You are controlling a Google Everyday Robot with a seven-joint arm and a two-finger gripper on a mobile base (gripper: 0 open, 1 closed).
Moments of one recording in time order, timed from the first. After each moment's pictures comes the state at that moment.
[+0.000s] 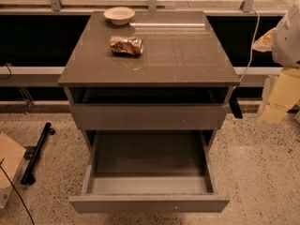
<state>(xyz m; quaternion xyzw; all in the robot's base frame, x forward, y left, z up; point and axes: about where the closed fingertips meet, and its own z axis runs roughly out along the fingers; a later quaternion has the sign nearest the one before) 0.438 -0.217 0.976 -0.60 0.78 -0.03 0.16</state>
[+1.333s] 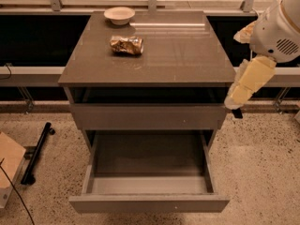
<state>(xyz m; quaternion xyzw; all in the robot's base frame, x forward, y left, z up) 0.494 -0.191 0.970 -0.58 0.78 0.02 0.25</state>
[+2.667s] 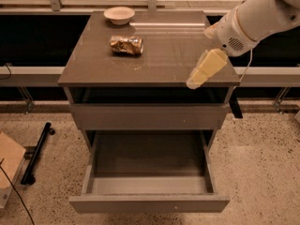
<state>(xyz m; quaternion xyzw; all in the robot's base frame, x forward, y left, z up) 0.592 -0.141 0.938 -0.55 0.76 0.08 0.33</state>
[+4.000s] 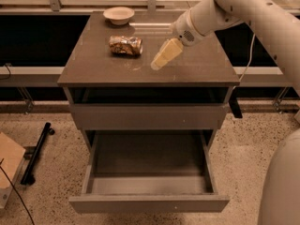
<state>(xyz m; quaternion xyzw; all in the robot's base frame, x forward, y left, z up) 0.715 -0.056 0.903 -0.54 0.74 0.14 0.37</state>
